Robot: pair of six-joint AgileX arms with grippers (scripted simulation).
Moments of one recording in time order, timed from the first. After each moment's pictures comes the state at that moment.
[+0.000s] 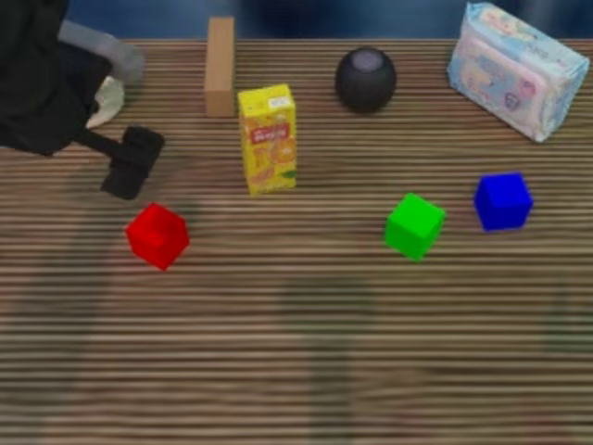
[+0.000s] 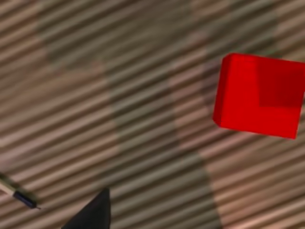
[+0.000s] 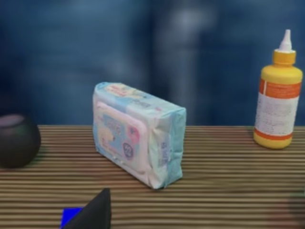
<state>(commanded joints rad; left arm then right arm) -0.23 1.70 1.38 -0.94 0.00 0.24 0.00 0.00 0.00 0.00 0.00 0.00</state>
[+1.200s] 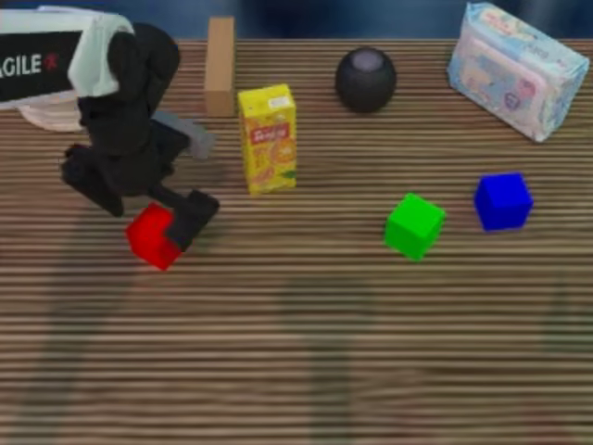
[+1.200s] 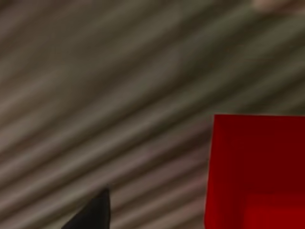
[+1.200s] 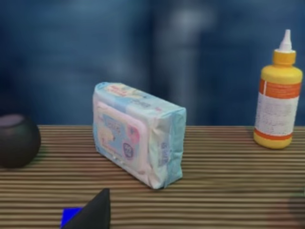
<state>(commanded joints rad) -0.29 2.19 1.58 -0.95 0.00 0.29 0.00 0.00 0.00 0.00 0.00 0.00</state>
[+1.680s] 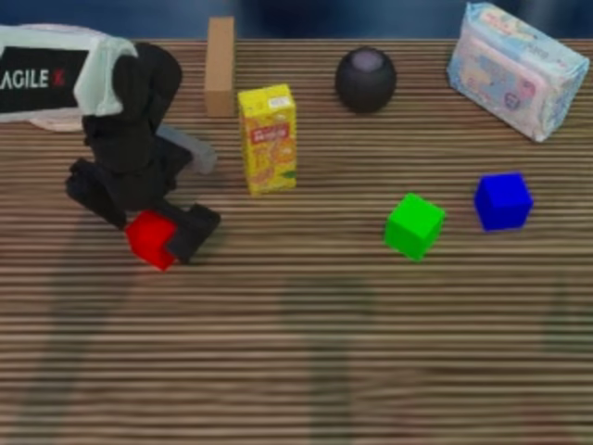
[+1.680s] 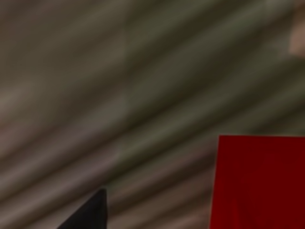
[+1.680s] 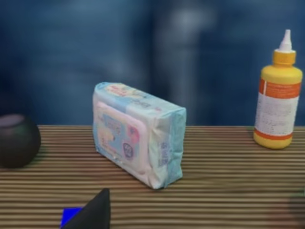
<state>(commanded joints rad) -0.29 2.24 1.52 -0.85 0.00 0.30 0.00 0.00 0.00 0.00 0.00 0.00</state>
